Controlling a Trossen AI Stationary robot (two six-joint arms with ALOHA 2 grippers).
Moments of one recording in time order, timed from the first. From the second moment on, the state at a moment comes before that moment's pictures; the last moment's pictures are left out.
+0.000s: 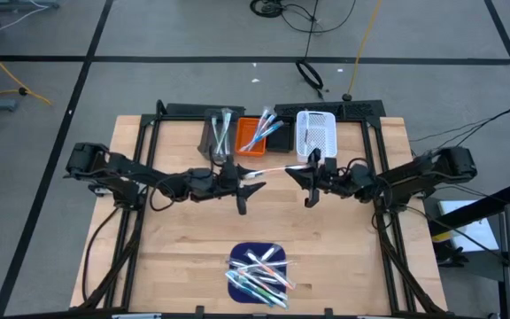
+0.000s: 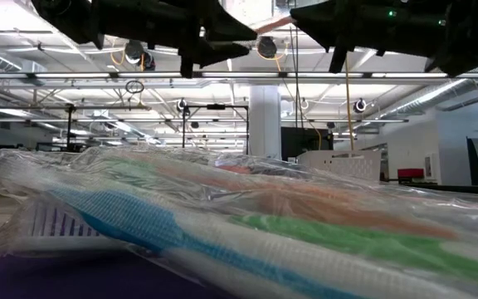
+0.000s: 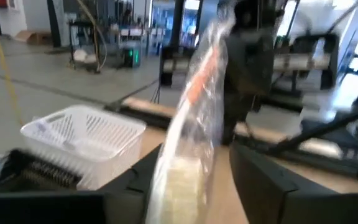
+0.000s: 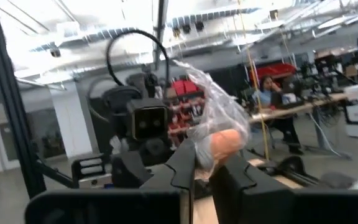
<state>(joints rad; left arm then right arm) -0.10 1.54 0.75 0.79 -0.32 -0.14 0.03 1.35 0.39 1.31 0.23 0.17</state>
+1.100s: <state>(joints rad) -0.13 1.37 0.75 0.31 -0.32 -0.29 -0.49 1.18 0.67 0.22 0.10 0.19</state>
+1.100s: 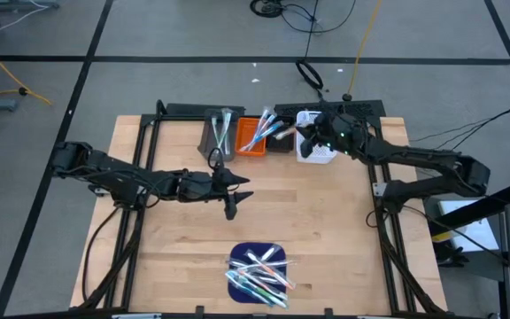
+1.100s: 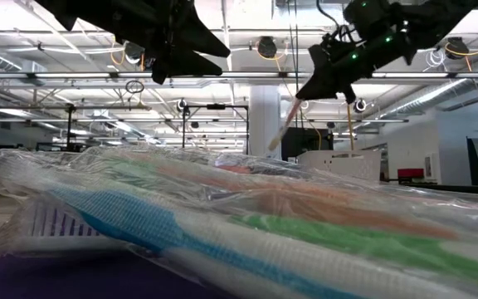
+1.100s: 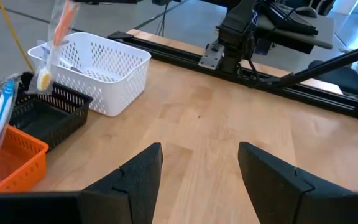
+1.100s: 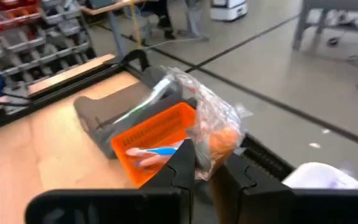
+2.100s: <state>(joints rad) -0.13 1.37 0.75 0.30 -0.37 -0.26 -0.69 1.62 0.99 0.07 -0.29 0.12</state>
